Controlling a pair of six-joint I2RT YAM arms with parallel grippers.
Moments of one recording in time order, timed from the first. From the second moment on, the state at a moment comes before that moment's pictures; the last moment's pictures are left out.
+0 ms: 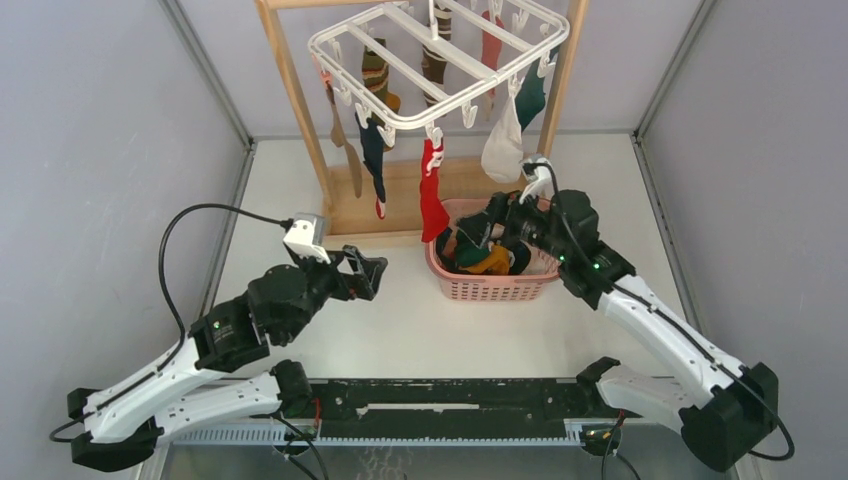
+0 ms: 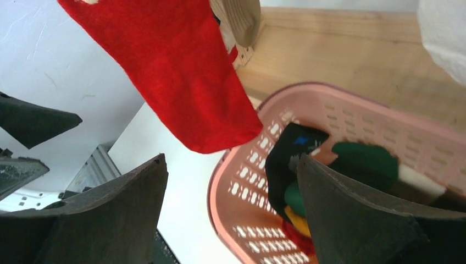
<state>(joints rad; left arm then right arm) -1.08 0.64 0.91 -0.55 -0.59 -0.51 0.53 1.01 0.87 -0.07 -0.28 0.47</state>
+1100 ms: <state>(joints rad) -1.08 0.63 0.88 -0.59 -0.60 -0.50 0.66 1.46 0.93 0.48 -0.19 0.35</state>
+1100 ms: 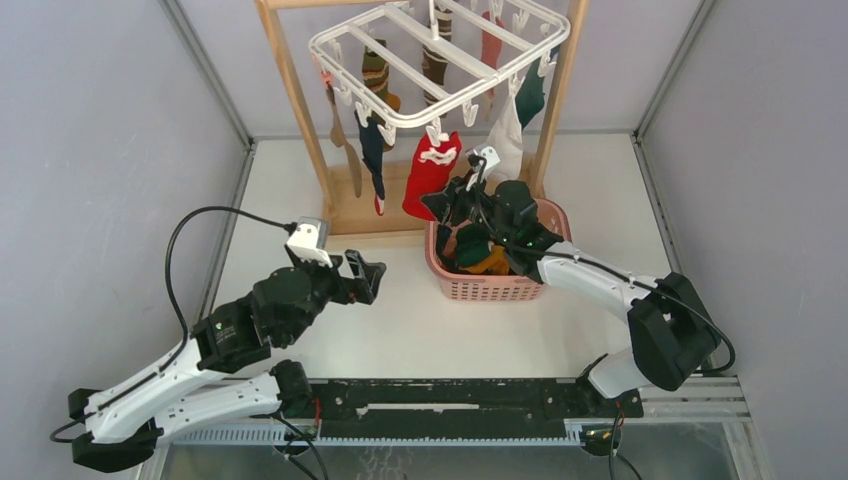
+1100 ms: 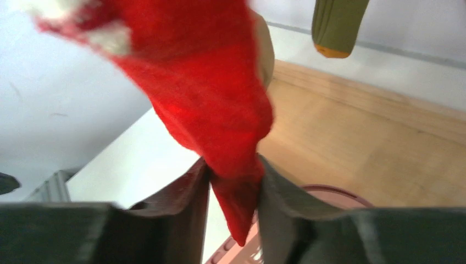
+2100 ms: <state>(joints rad) -1.03 0.88 1.26 -0.43 -0.41 -0.28 0.56 1.18 0.92 0.24 -0.53 0.44</state>
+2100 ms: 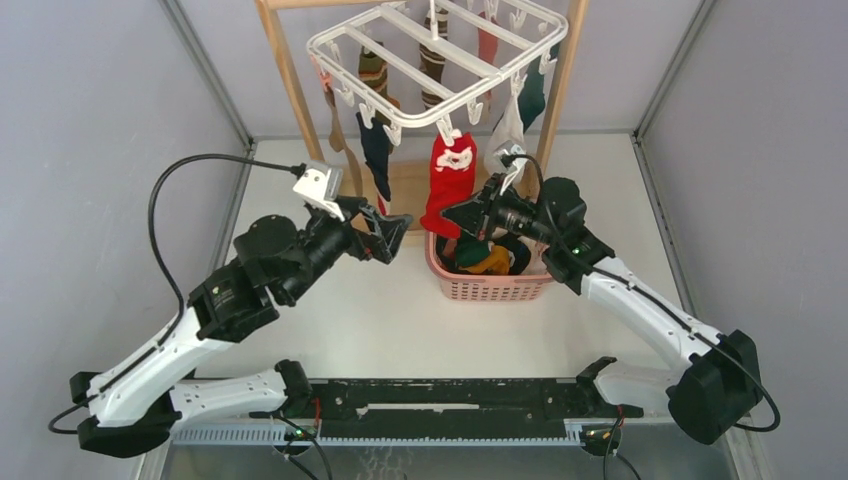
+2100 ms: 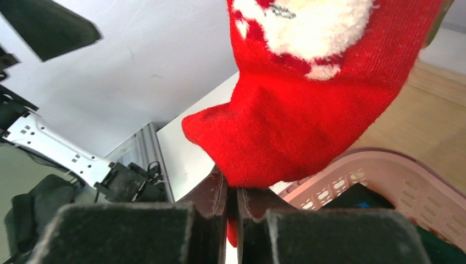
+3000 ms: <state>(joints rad) -0.97 0.86 0.92 -0.11 -0.15 -0.30 0.62 1.12 0.92 0.21 -0.71 0.63</state>
